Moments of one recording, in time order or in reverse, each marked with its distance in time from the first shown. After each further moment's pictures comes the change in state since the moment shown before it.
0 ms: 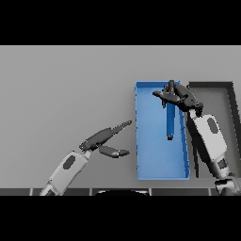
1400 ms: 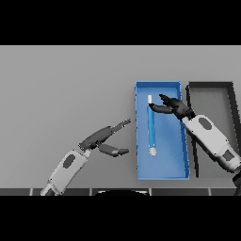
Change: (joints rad) left arm -0.009 -0.003 0.015 0.013 0.023 -0.010 0.009; right arm -0.170 -0.217 0.614 0.176 -0.203 -0.081 -0.101
